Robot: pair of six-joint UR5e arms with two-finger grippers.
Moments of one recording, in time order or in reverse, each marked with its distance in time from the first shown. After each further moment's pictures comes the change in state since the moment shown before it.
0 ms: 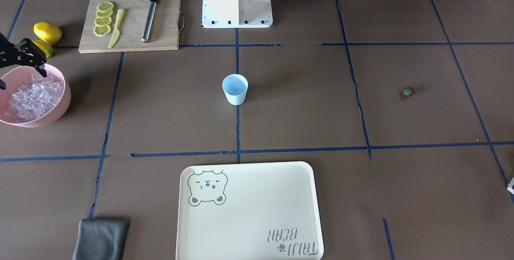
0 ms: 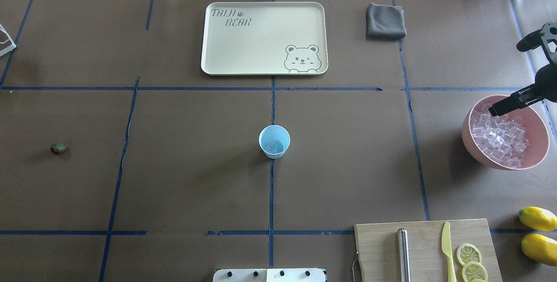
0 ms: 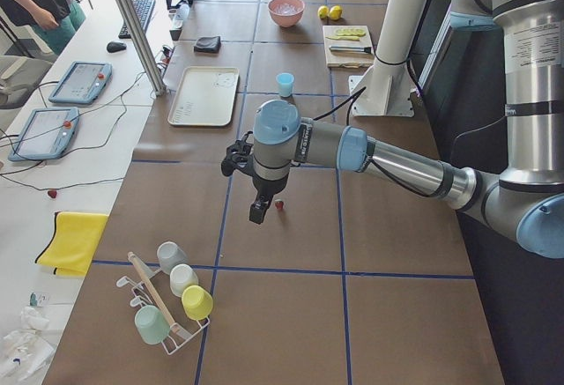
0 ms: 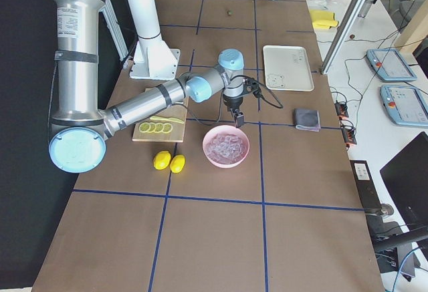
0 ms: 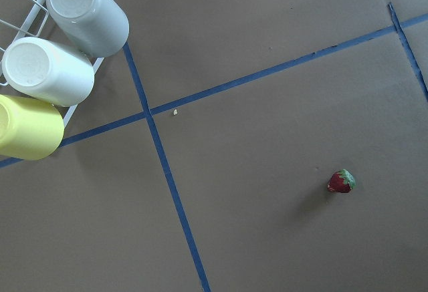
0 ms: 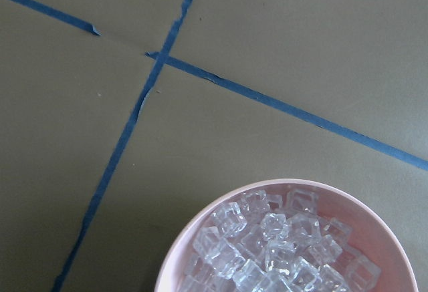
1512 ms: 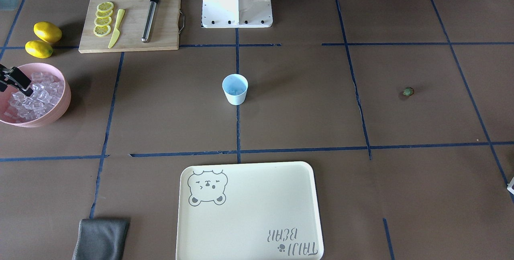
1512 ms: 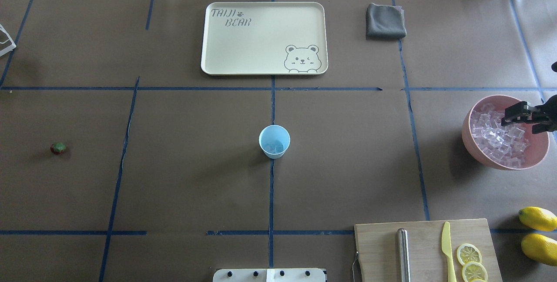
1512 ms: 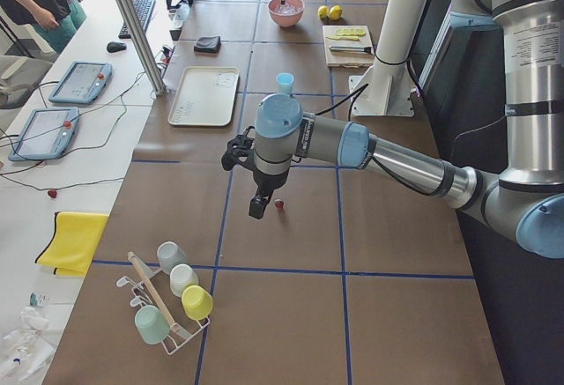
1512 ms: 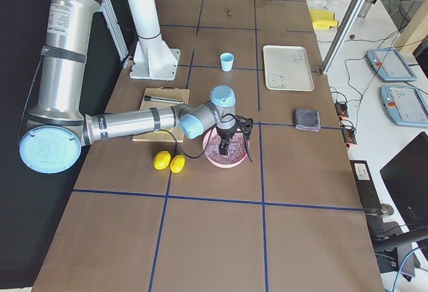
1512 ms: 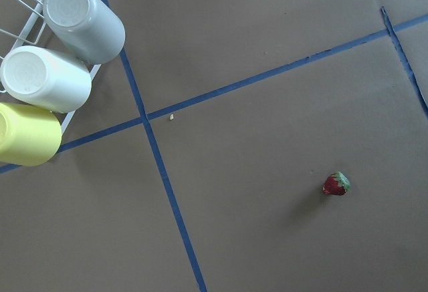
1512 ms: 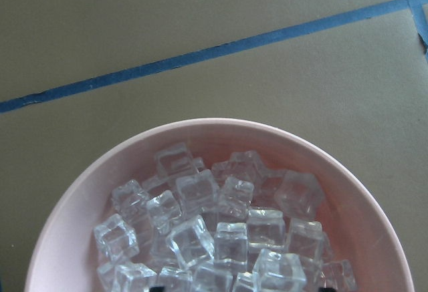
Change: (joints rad) left arm 0.001 -0.001 -0.022 0.002 0.000 -0.003; right arm -0.029 -0.108 -0.148 0.276 -0.019 0.682
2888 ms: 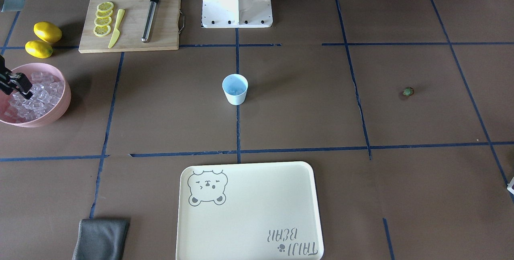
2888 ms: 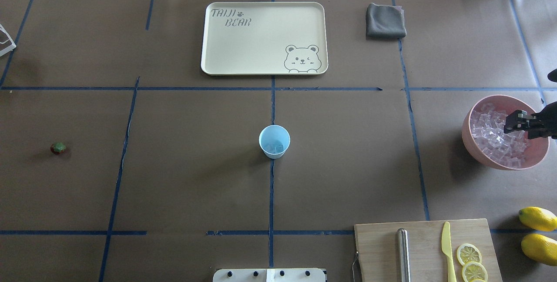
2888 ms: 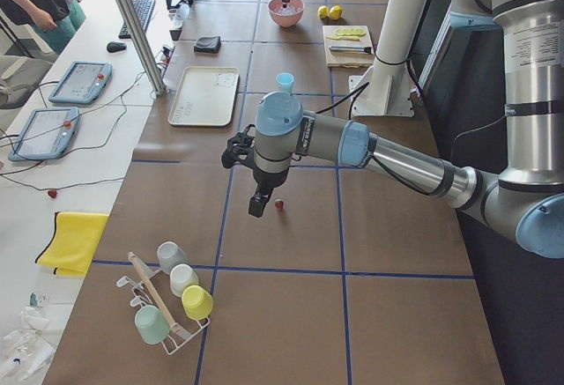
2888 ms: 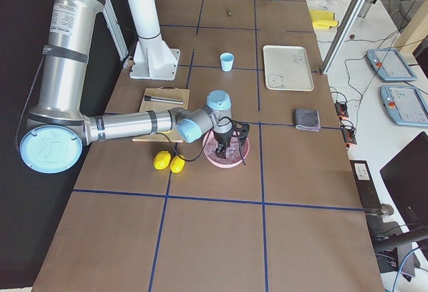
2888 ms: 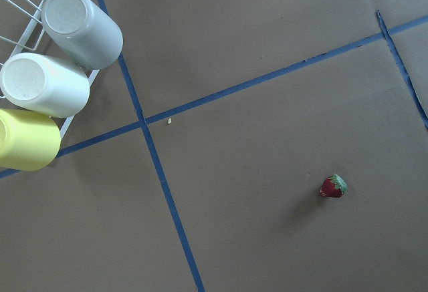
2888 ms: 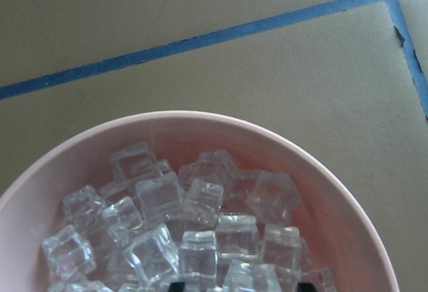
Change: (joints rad) left arm 0.000 -0.001 -0.007 0.000 0.000 -0.001; right arm -0.043 -0.010 -0.023 0.016 -0.074 0.032
